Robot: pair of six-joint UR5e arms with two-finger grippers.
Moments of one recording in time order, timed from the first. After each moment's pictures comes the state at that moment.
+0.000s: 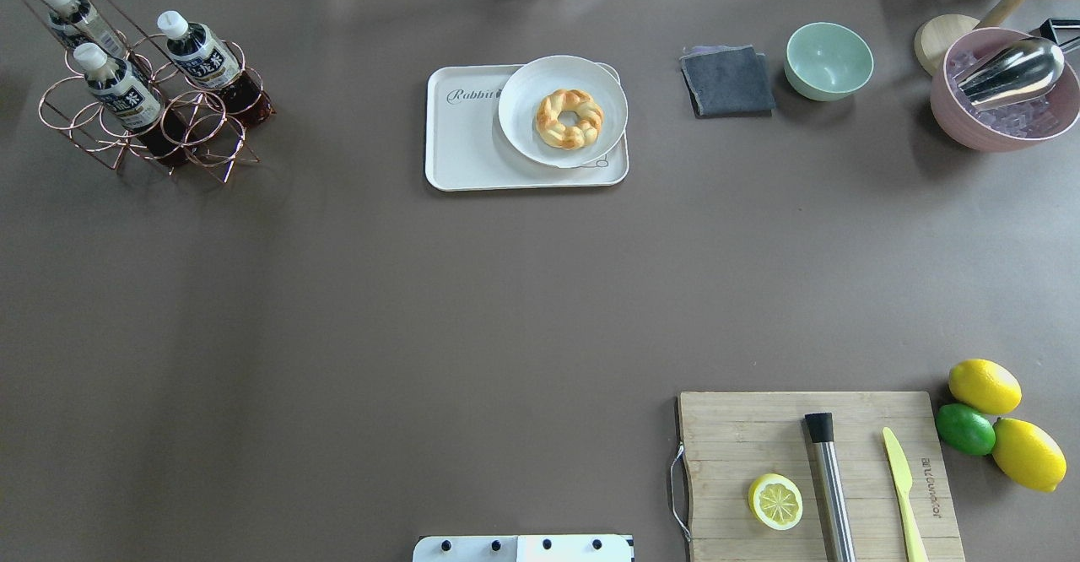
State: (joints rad) left arm -1.56 -1.38 -1.77 -1.64 -2.39 0.11; right arm 1.51 -1.70 1.76 -1.57 2.23 -0.17
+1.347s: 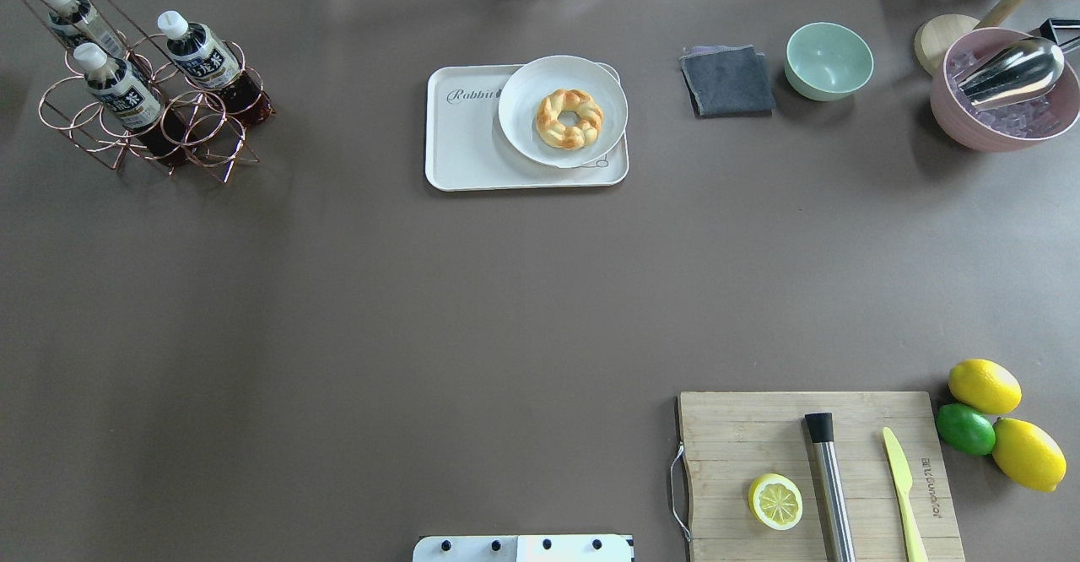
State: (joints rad) left arm -1.57 -1.45 -1.73 -1.82 -2.39 -0.03; right arm 1.52 -1.68 1.77 -1.57 2.23 -0.16
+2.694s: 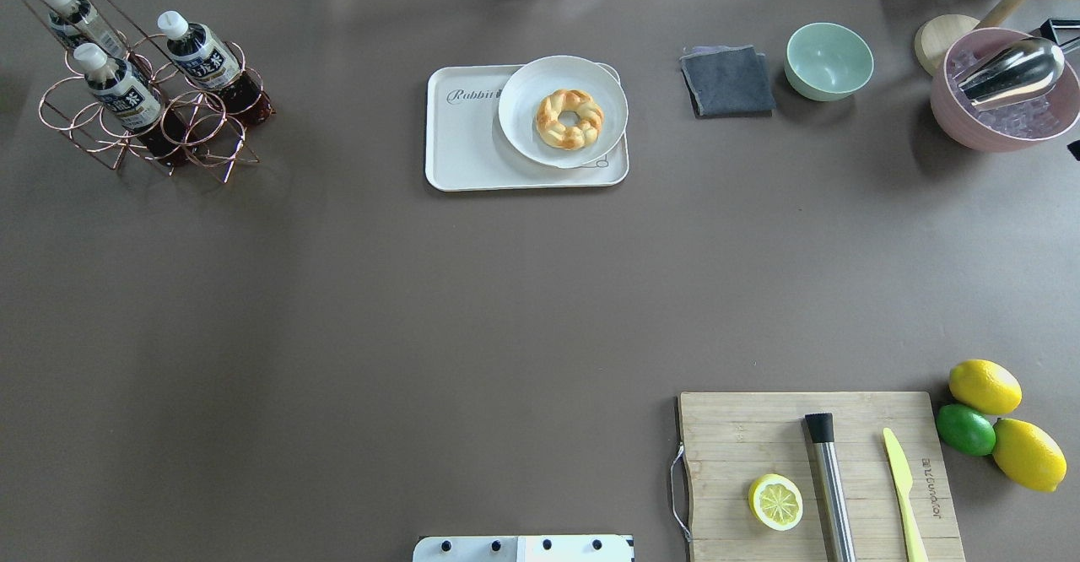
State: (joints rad) left arm -1.54 -1.48 -1.77 -2.19 -2.36 -0.33; right arm 1.35 -1.58 1.90 -1.39 2.23 -0.08
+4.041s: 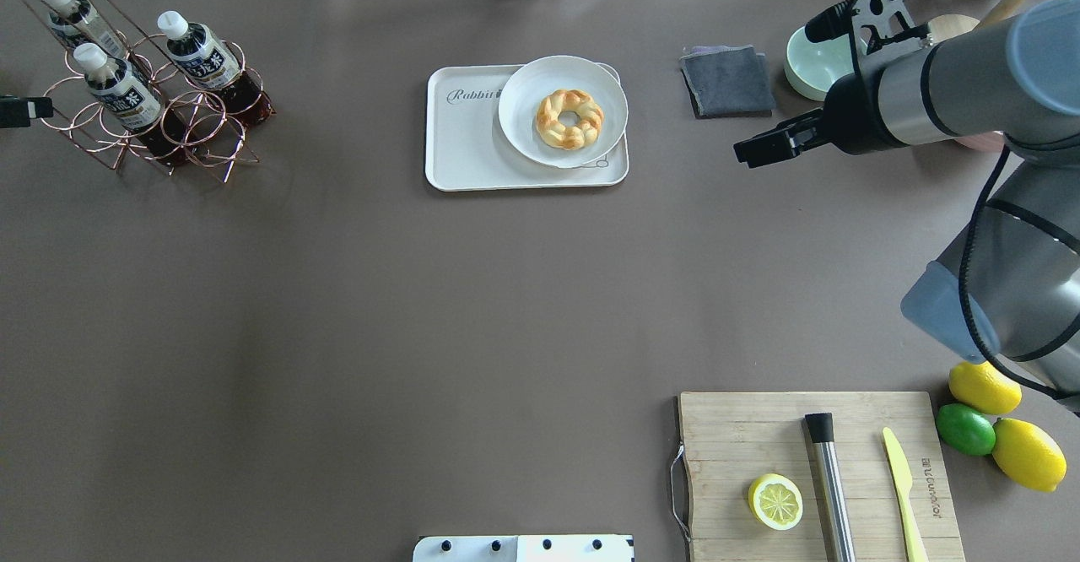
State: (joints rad) left arm -1.16 -1.51 -1.79 -2.54 -1.96 -0.75; right arm 0.88 -1.30 1.96 -1.15 1.99 0.64
